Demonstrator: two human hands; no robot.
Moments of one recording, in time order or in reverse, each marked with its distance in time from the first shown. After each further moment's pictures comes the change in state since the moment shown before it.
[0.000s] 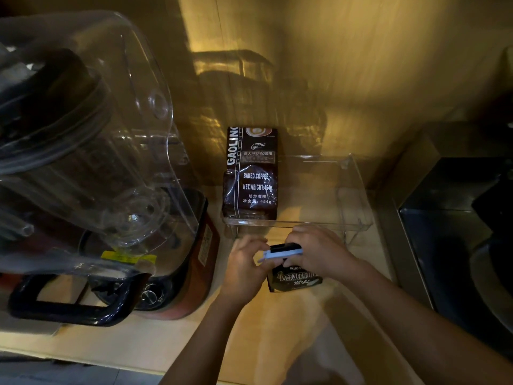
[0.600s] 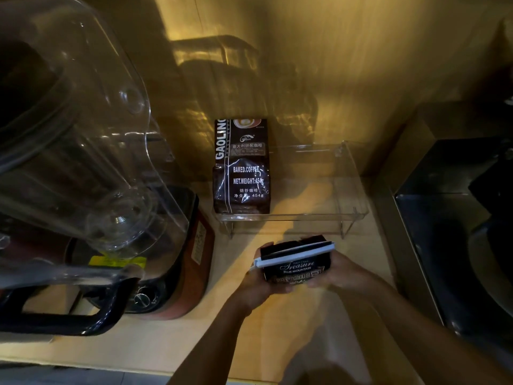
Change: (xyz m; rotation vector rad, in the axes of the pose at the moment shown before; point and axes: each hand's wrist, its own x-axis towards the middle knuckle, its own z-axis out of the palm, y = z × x) left_hand -0.015 -0.042 0.044 -0.580 -0.485 -0.412; right_hand -0.049 0.051 0.046 1.125 -0.174 0.318
